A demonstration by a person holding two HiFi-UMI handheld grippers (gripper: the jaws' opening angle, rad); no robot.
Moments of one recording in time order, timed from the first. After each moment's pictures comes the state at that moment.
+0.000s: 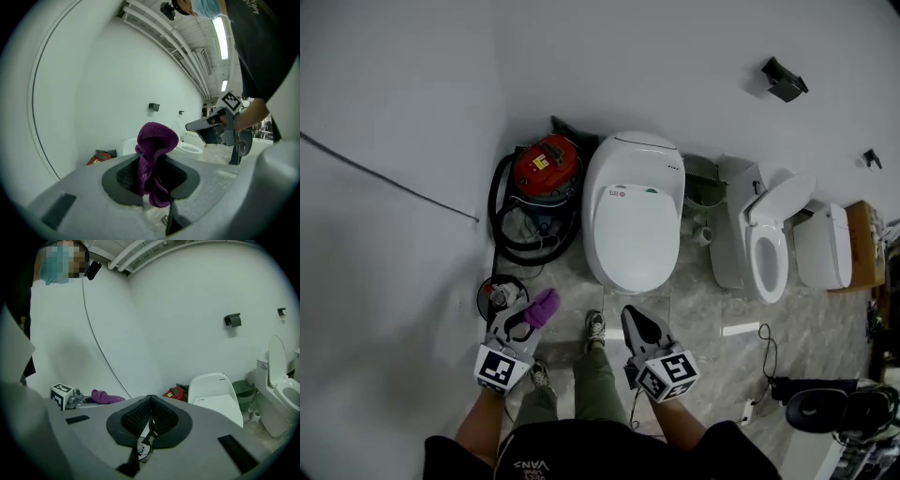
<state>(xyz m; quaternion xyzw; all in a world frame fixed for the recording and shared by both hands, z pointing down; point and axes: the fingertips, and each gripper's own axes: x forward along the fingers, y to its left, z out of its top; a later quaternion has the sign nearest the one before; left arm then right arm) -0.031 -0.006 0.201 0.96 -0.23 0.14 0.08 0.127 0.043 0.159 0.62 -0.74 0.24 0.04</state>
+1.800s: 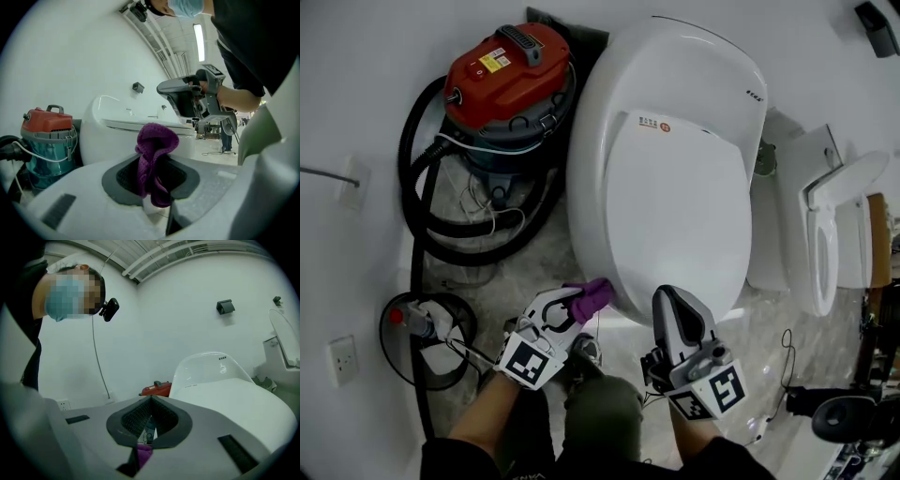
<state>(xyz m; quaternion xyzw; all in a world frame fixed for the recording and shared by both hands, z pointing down) 0.160 -0.063 0.673 0.99 -0.09 0.04 0.05 0.214 -0.069 0.515 0.63 -0.77 0.09 0.00</state>
